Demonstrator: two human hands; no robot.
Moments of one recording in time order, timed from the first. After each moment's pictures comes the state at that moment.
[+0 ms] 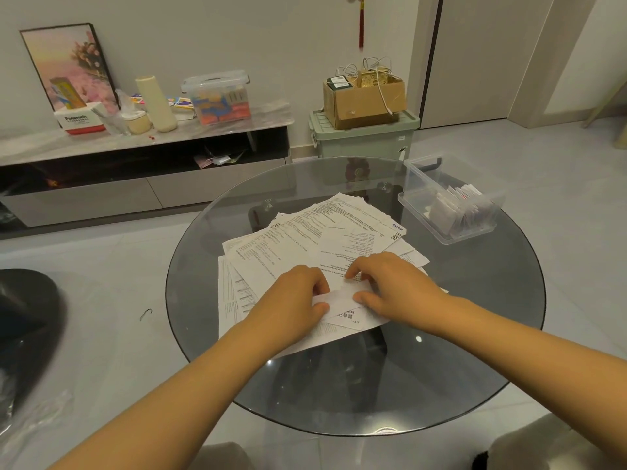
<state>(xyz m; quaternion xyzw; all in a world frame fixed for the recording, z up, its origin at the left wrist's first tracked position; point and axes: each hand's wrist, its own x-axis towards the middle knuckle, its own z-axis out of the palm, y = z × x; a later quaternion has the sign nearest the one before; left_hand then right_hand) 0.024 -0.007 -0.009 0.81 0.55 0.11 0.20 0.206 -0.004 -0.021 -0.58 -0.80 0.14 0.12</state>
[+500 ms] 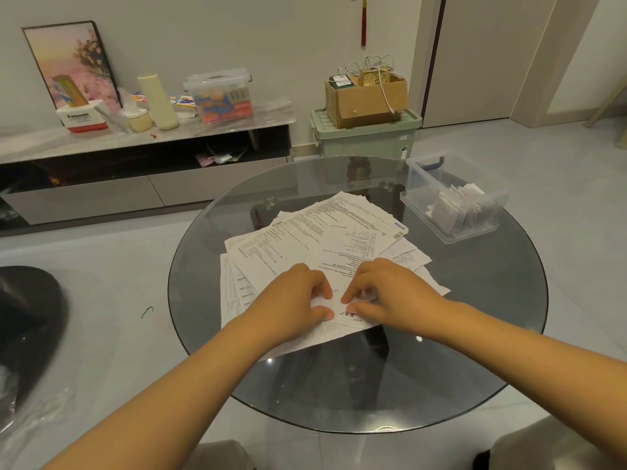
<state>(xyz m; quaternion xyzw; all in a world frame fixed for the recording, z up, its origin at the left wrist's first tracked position) 0.019 -0.004 -0.008 0.81 0.55 0.06 0.21 0.200 -0.012 -0.021 -0.53 -0.82 0.16 0.13</state>
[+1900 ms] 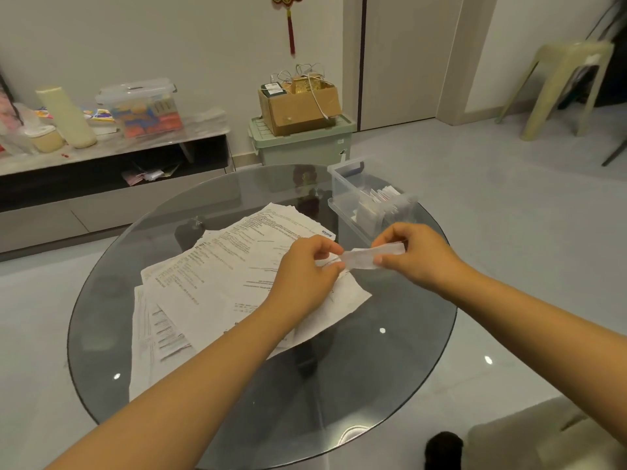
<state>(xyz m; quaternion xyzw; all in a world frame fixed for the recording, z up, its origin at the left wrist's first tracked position) 0.140 0.018 -0.006 0.74 0.50 0.30 0.35 0.312 -0.015 0.004 -0.71 -0.57 0.24 0.32</state>
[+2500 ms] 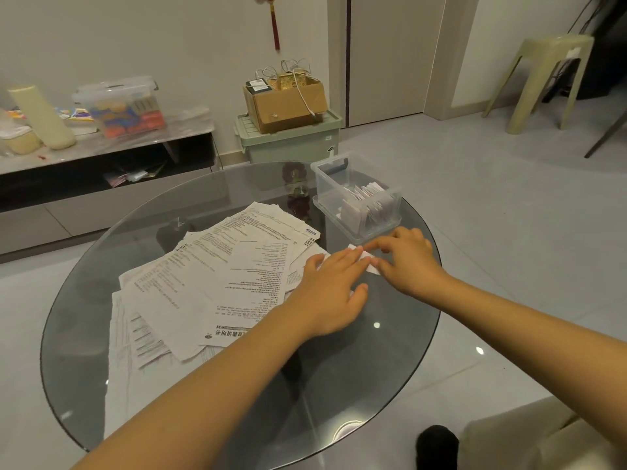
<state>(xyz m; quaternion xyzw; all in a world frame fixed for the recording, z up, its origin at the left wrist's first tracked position) 0.172 0.018 -0.041 0.93 0.34 0.07 0.15 0.331 -0.006 -0.032 -0.76 -0.62 0.08 0.15</state>
